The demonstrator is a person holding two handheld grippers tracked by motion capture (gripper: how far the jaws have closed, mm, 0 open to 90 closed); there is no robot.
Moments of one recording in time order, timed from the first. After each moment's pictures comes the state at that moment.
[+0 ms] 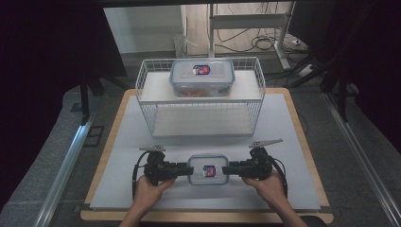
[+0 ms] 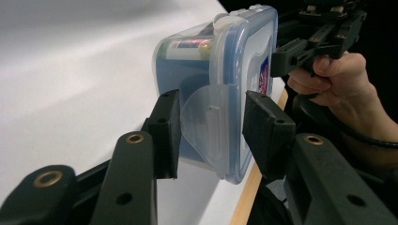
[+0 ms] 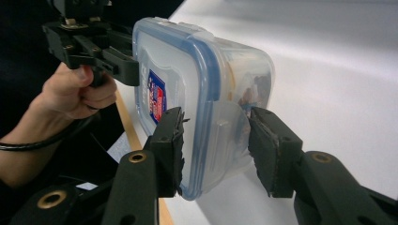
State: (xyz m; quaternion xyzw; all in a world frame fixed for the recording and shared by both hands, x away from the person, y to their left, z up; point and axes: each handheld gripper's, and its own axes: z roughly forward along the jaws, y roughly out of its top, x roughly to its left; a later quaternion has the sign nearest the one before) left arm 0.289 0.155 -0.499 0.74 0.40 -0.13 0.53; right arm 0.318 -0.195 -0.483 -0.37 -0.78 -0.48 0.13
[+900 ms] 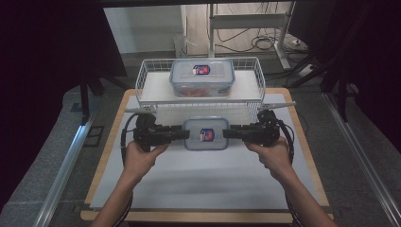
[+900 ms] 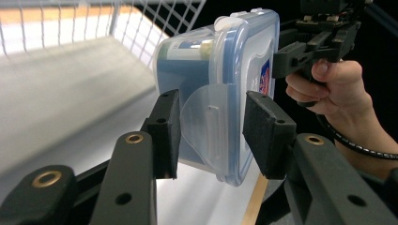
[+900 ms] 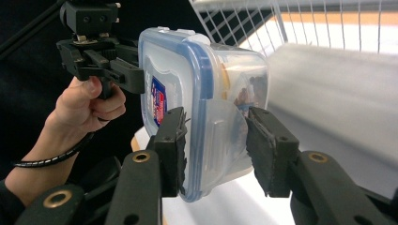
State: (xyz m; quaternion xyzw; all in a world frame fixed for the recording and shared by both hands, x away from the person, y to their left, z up) left arm 0.324 0.166 -0.381 0.74 0.36 -0.05 0.57; right arm 0.354 -0.187 -0.369 -0.33 -0.76 -0.55 0.08
